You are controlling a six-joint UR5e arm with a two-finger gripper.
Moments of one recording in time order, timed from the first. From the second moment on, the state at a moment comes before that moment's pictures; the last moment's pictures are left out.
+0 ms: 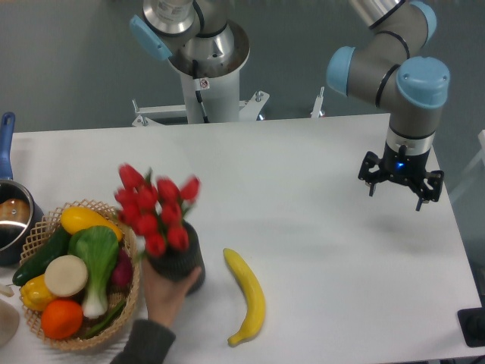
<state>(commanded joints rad) 2.85 -1.97 -1.66 -0.85 1.48 1.33</state>
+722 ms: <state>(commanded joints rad) 2.84 -1.93 -1.73 -0.75 1.21 1.33</state>
